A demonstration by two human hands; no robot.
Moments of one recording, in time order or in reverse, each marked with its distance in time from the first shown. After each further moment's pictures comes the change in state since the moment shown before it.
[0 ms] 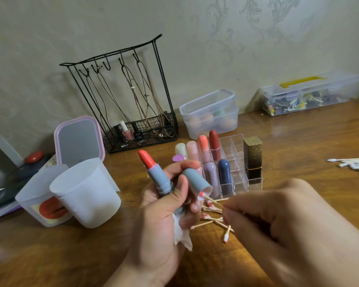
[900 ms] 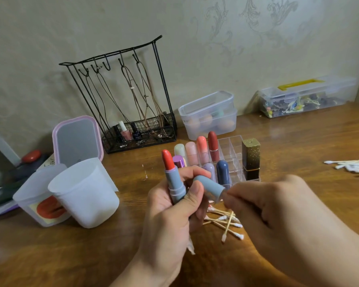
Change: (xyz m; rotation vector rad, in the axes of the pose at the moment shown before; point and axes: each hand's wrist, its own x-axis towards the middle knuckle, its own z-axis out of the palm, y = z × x) left_hand -0.001 -0.007 0.003 0.200 -0.087 0.096; right_hand 0.004 0.007 0.007 -0.024 0.096 0.104
